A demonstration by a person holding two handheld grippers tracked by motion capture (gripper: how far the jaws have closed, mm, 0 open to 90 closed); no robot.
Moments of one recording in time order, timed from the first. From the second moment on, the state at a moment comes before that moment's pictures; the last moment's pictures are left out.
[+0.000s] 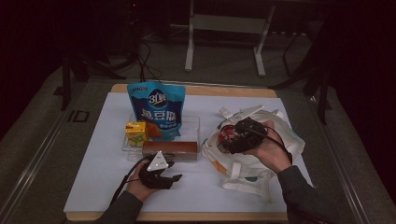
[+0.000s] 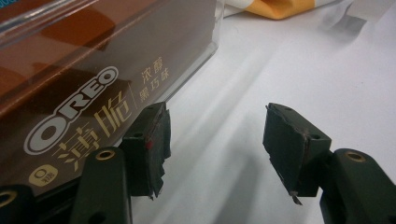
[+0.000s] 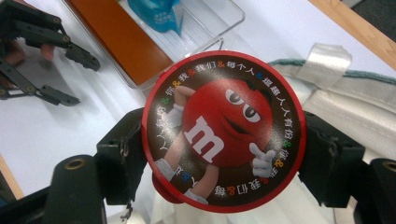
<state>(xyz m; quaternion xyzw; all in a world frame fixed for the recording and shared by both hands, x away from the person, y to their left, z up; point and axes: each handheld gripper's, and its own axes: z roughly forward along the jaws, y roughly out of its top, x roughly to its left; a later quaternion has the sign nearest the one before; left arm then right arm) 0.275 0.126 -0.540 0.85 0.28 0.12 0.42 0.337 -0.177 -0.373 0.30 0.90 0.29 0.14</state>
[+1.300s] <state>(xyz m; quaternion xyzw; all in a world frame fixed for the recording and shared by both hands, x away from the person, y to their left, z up) 0.275 0.127 -0.540 0.85 0.28 0.11 0.43 0.344 -0.135 -0.359 0.27 0.90 0.30 0.13</state>
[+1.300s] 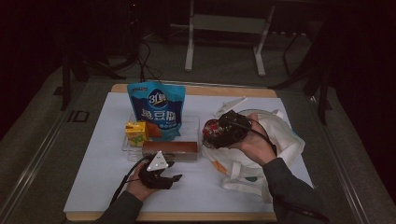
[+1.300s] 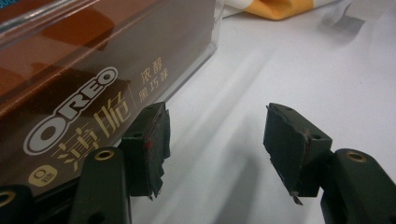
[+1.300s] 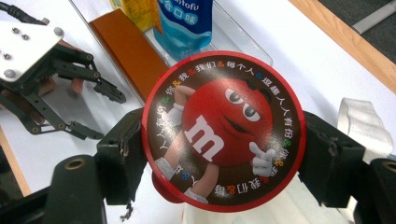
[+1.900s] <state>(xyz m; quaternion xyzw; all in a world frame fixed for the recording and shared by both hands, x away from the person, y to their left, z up) 0.275 0.127 -0.540 0.85 0.28 0.11 0.43 0.355 -0.123 -0.358 0.27 0.90 0.31 0.13</state>
